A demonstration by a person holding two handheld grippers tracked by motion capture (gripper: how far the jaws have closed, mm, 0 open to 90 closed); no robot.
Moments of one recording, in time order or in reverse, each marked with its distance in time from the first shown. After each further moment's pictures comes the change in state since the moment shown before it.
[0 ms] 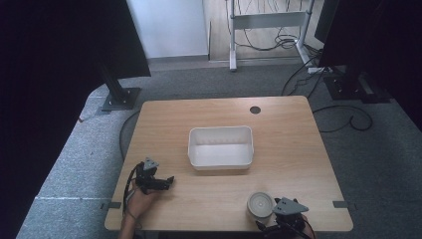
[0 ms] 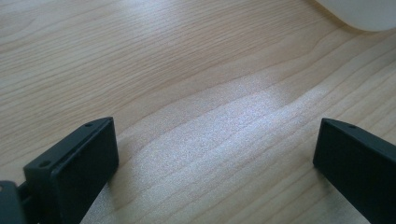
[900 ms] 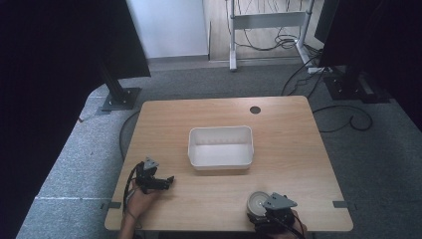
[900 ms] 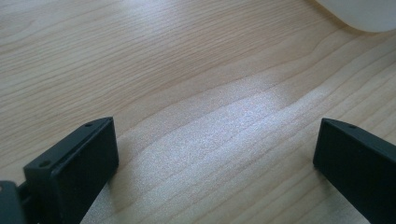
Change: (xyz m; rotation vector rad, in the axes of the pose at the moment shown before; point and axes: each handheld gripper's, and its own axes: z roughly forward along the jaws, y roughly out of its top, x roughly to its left) left arm 0.000 0.001 0.000 0.001 0.000 0.000; right arm 0.010 0.019 0.017 -0.002 -0.040 0.009
